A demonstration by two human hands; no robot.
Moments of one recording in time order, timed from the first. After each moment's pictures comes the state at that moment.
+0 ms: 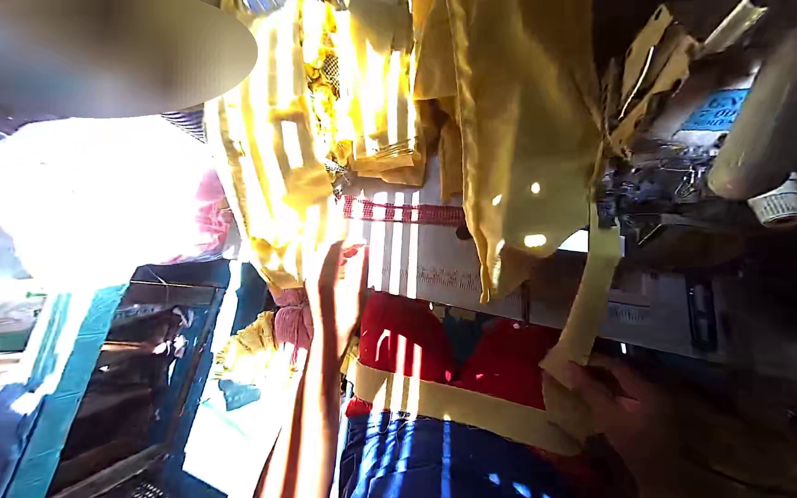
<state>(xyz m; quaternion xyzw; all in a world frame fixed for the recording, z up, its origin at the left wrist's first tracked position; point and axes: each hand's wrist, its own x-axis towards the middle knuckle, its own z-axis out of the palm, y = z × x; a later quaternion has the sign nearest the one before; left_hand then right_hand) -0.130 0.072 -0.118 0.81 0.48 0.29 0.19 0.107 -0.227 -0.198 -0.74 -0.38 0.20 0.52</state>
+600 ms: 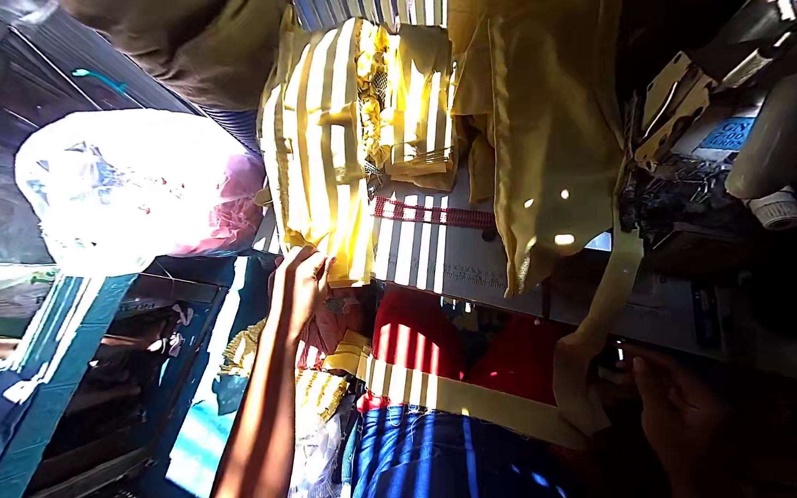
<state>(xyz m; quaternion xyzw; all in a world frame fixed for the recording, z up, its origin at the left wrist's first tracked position) -0.249 0.135 -0.124 0.90 0.41 0.15 0.06 0.113 -0.230 -0.162 -0.76 -0.40 0.12 0.49</state>
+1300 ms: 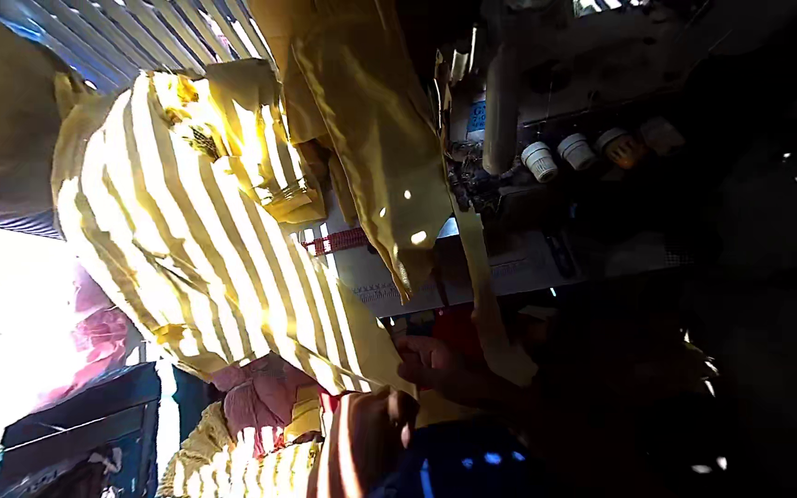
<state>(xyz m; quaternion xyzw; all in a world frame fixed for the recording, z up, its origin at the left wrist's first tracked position) -0.144 -0.036 -0.111 0.93 0.15 0.01 0.33 0.034 -0.139 -0.169 -0.49 -0.29 0.64 0.52</state>
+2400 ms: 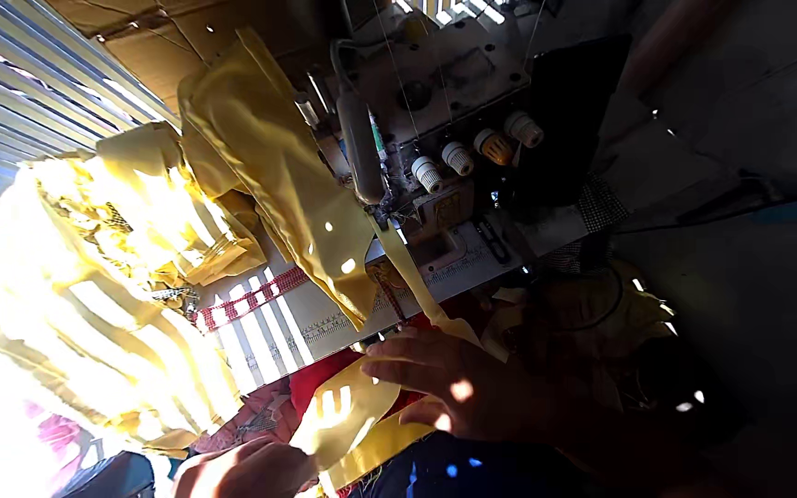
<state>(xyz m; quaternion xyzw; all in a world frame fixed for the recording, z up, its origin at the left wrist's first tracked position) -0.180 0.065 -0.005 0.92 0.07 -0.05 0.39 0.075 -0.172 -0.105 -0.62 -0.63 0.24 0.40</state>
